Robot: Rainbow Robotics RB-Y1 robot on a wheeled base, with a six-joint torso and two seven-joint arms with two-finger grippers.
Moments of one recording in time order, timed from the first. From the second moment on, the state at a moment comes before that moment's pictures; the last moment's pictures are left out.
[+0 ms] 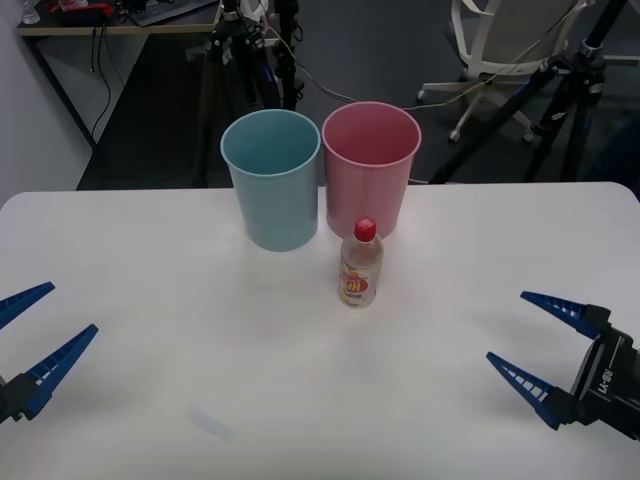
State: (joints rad) right arm 0.22 -0.53 -0.20 -1.46 0.88 -1.23 0.35; left arm 0.35 0.40 0.52 -1.66 -0.96 -1.22 0.00
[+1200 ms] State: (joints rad) right arm -0.12 -0.43 0.11 -1.18 0.86 -0.98 0.51; left arm 0.35 0.40 0.52 -1.66 -0.96 -1.22 0.00
